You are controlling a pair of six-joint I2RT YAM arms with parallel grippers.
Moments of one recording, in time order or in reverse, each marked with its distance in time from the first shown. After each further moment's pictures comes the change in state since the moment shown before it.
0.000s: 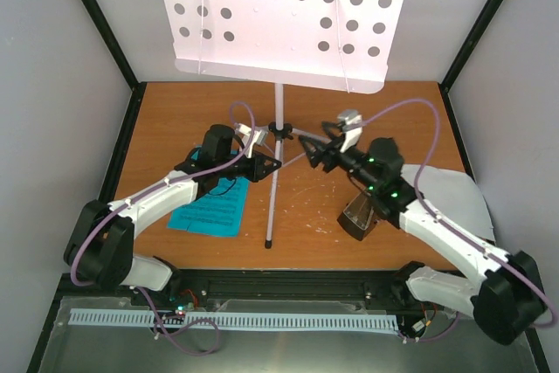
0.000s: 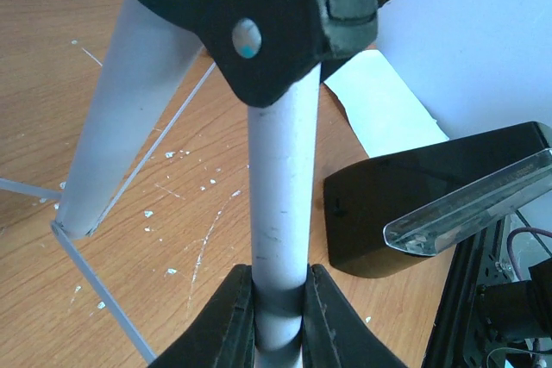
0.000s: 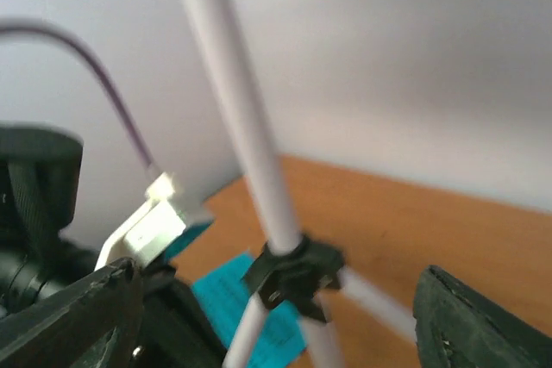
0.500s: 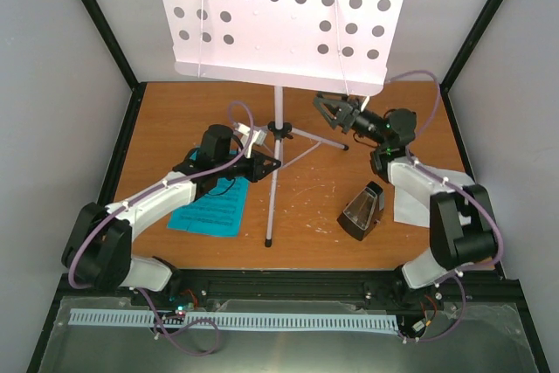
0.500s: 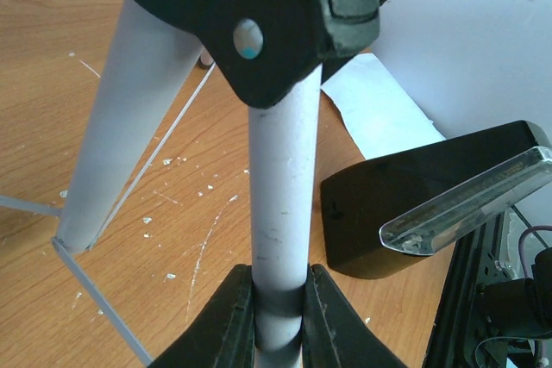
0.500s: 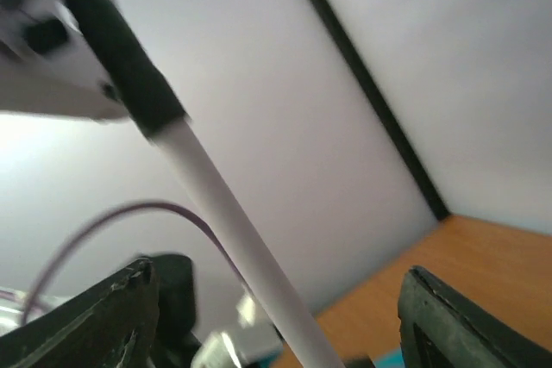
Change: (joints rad) left arm 0.001 -0.015 -0.003 0.001 0.004 0.013; right arm -0.362 0.377 0.142 0.661 -0.645 0.590
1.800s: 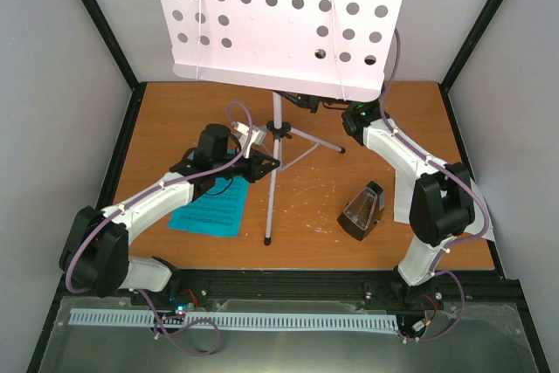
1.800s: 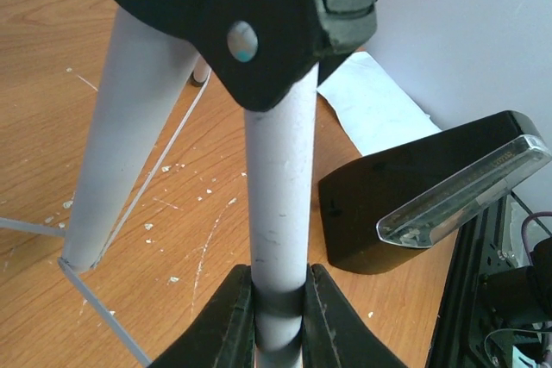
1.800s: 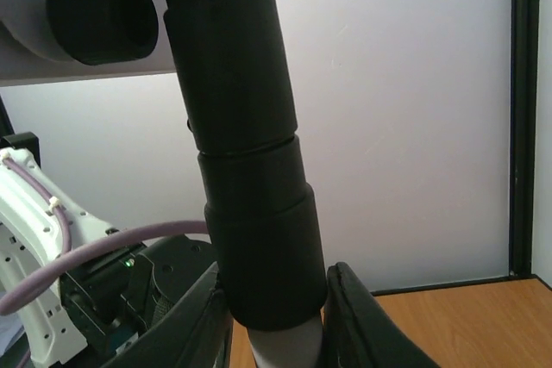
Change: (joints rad) left arm 0.003 -0.029 -0.006 -0.004 0.018 0.046; right arm 0.171 0.257 0.594 -0.269 -0.288 -0.290
